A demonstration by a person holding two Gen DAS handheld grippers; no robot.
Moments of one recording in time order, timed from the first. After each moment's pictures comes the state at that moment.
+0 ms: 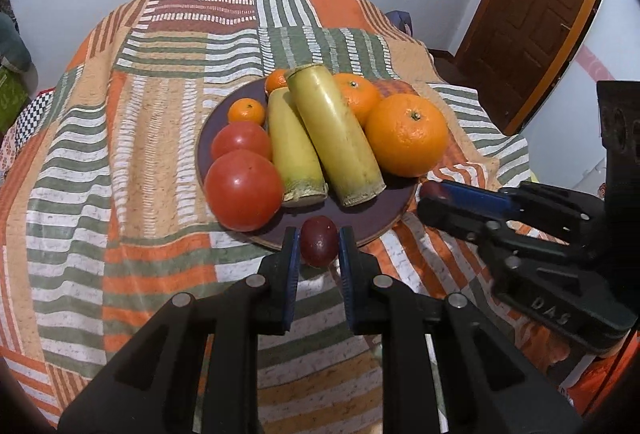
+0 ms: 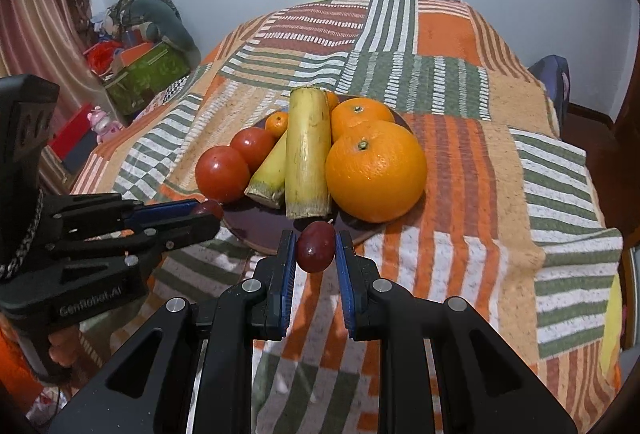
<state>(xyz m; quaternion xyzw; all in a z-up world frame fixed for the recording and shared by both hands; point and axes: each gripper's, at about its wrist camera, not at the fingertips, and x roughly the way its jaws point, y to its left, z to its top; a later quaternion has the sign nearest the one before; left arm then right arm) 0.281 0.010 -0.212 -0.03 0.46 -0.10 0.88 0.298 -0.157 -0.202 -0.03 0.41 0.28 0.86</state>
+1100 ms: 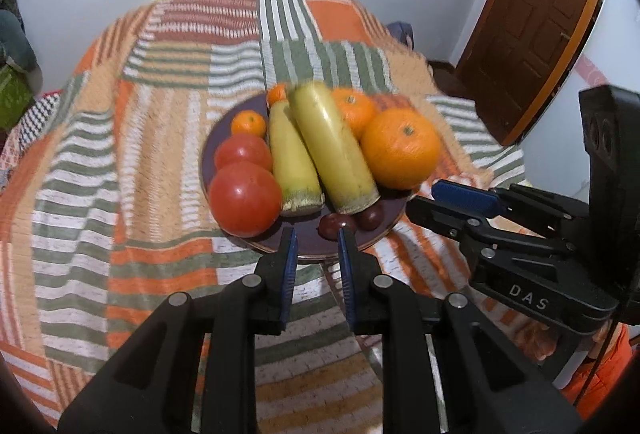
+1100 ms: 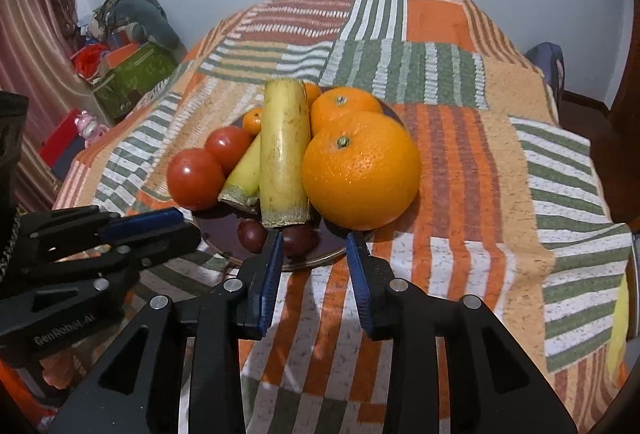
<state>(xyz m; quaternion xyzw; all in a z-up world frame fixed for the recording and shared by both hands) 0.267 0.011 -0.191 -0.04 0.43 -0.09 0.90 0.304 -0.166 -0.202 -0.02 0.42 0.27 0.87</state>
